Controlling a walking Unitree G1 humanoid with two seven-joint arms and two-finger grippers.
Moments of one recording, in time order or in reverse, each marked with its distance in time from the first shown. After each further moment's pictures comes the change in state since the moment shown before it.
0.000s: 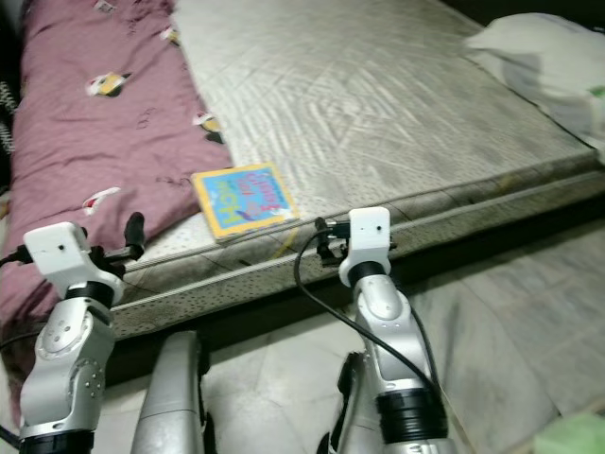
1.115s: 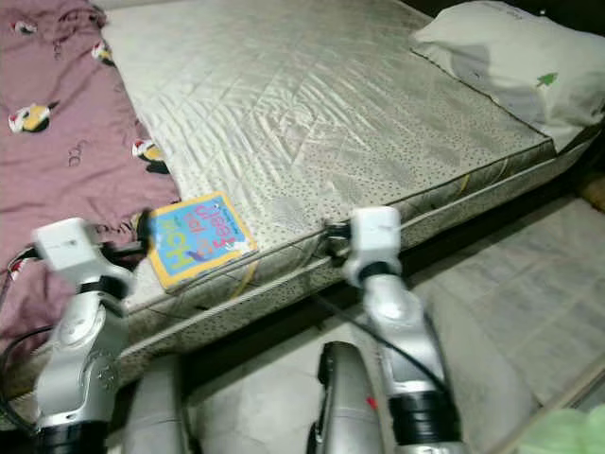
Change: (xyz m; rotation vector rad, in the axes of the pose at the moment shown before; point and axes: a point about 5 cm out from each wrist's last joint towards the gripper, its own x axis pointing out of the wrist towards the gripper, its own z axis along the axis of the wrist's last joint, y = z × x) left arm 0.007 -0.013 -0.005 -0.058 0.020 -0.008; right arm -0.006 -0.018 -0.002 -0.029 0.015 -0.026
